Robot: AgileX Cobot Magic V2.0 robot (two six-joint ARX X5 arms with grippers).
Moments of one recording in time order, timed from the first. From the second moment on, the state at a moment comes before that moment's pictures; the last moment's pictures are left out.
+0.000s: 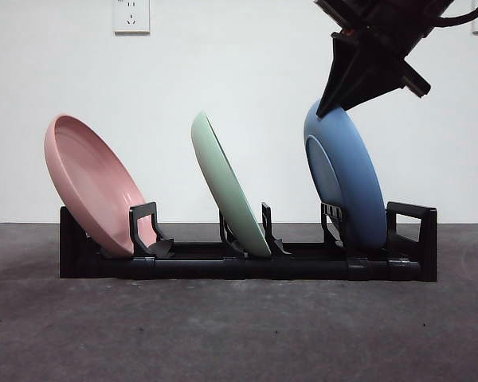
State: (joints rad) left arm 0.02 0.76 1.07 -1.13 0.29 -0.07; right arm 0.30 1.58 1.40 -0.74 -0.51 0.11
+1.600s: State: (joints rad) left arm 0.02 0.76 1.07 -1.11 0.29 -0.07; right arm 1.10 0.89 0.98 -1.08 0.01 -0.05
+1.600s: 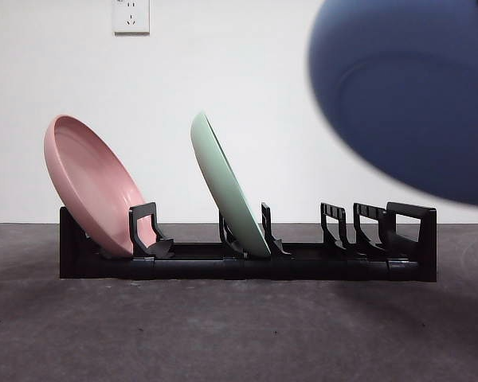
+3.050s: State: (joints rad) left arm 0.02 0.76 1.07 -1.11 0.29 -0.07; right arm 1.25 1.56 0.97 -0.57 0.18 -0.12
